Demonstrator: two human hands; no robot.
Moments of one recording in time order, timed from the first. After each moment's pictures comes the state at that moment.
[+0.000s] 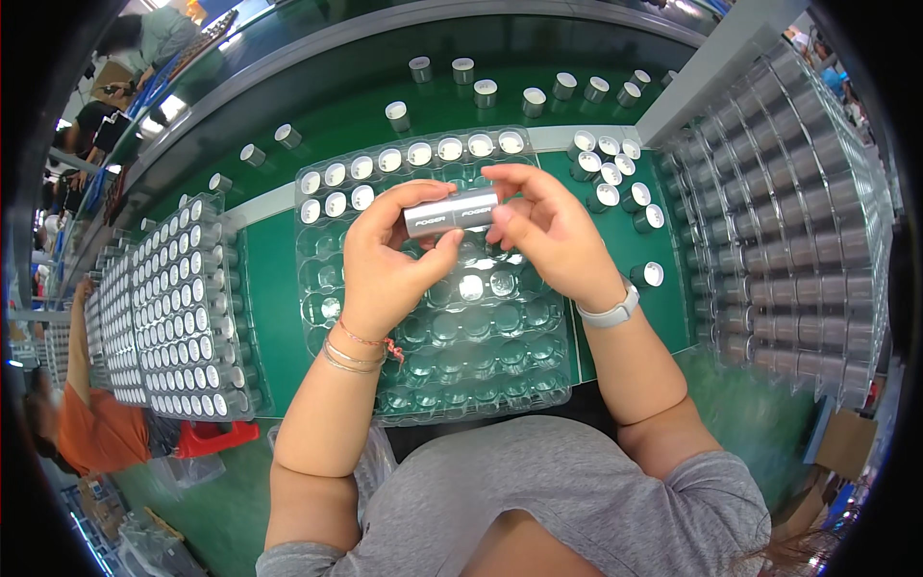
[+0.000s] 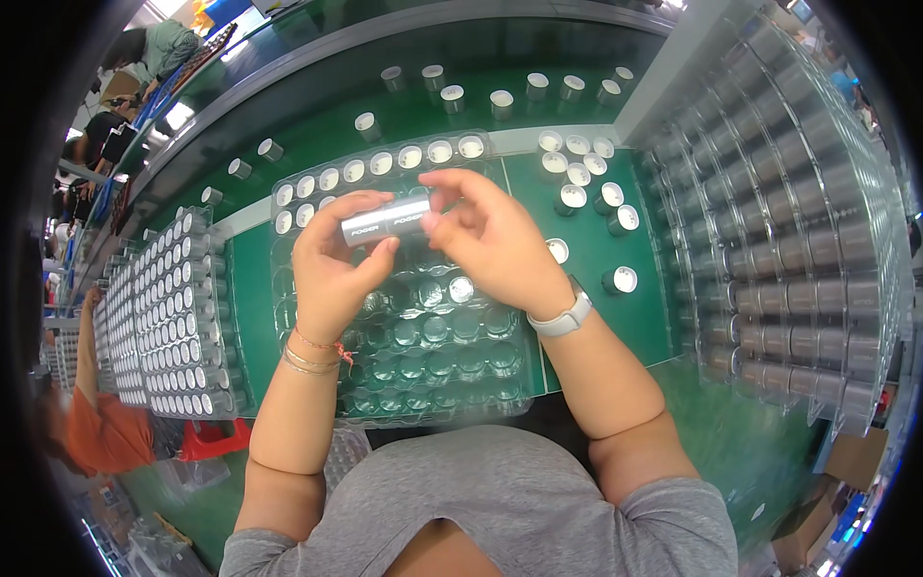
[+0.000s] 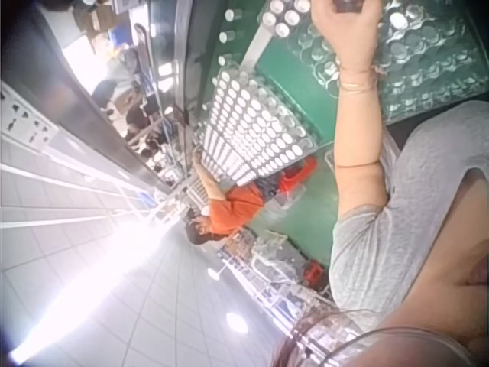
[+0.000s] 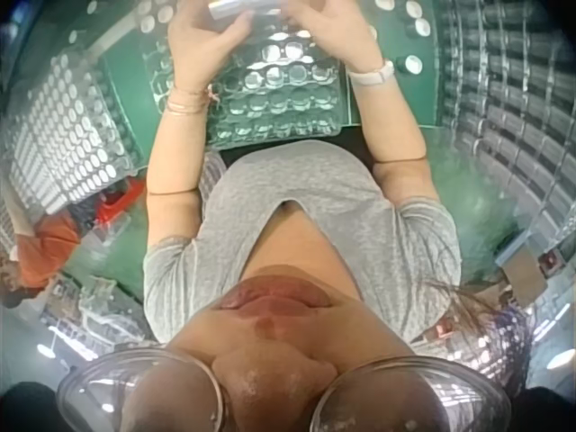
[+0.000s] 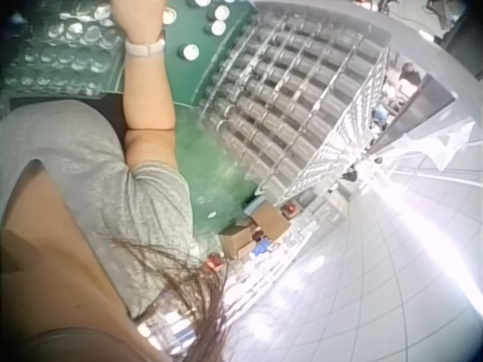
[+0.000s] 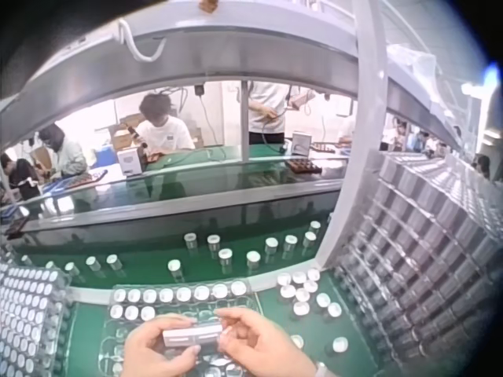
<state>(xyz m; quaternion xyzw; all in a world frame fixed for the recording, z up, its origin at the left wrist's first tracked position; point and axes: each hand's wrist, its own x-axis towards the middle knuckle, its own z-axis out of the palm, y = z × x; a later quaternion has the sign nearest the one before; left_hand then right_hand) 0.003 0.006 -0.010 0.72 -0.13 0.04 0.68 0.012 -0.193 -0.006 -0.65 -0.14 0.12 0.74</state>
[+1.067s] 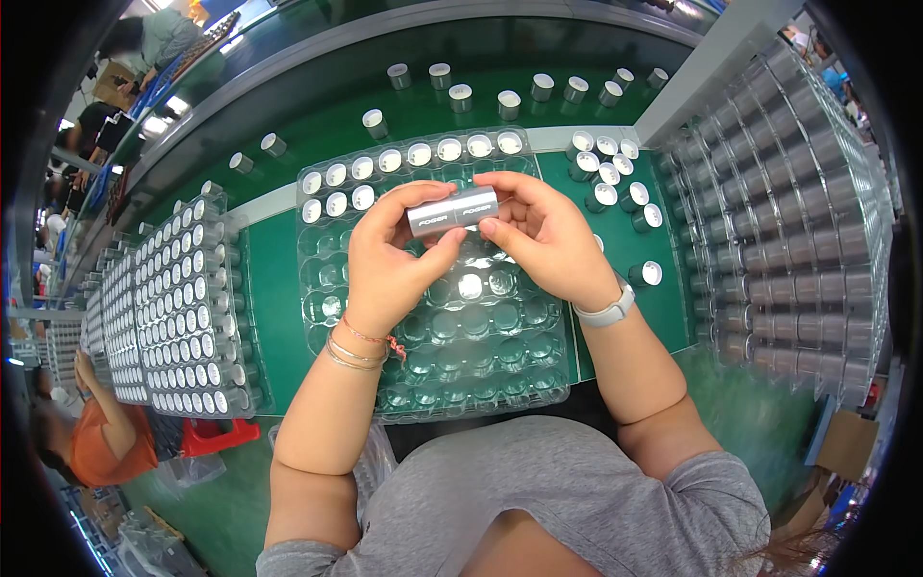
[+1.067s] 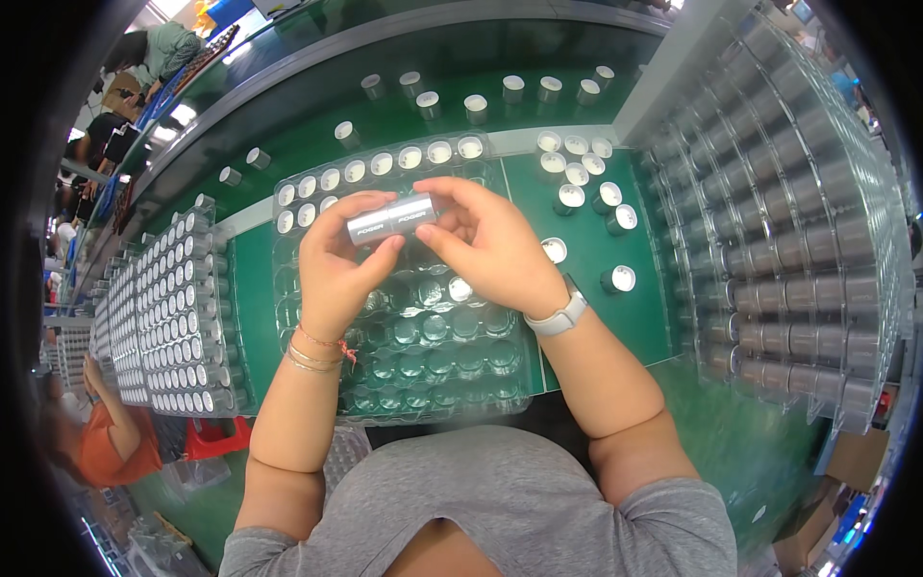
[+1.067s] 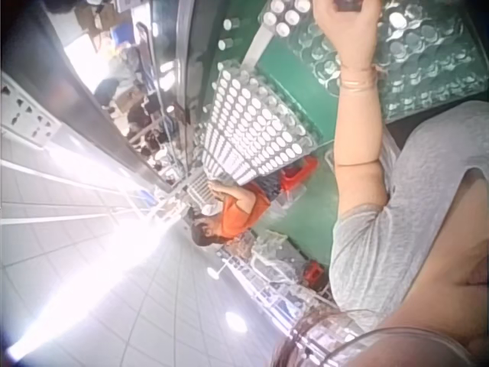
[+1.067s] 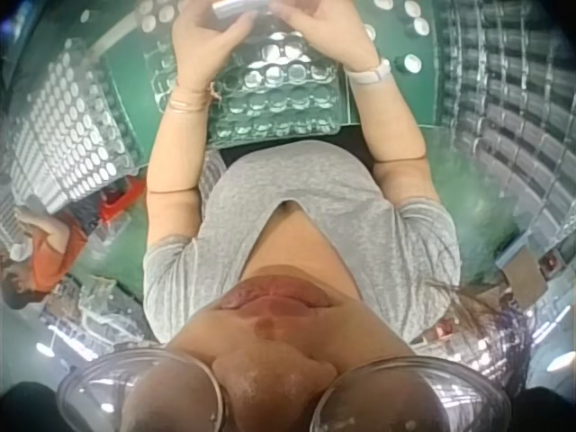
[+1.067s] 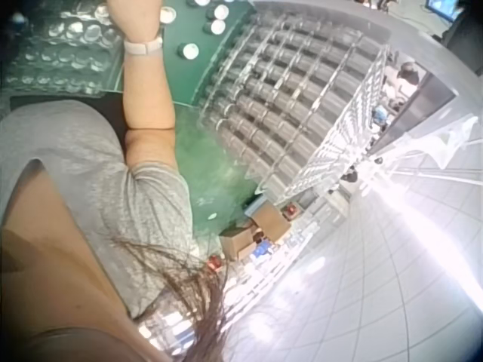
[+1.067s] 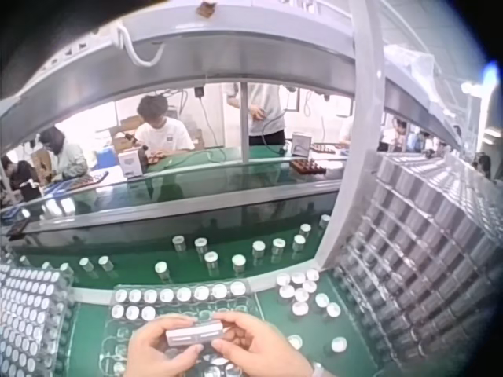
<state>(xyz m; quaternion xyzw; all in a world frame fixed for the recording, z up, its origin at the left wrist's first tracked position) 0.004 0.001 -0.015 0.72 -0.12 0.05 0.68 0.014 -0.191 -0.016 -0.65 -0.14 0.12 0.74</state>
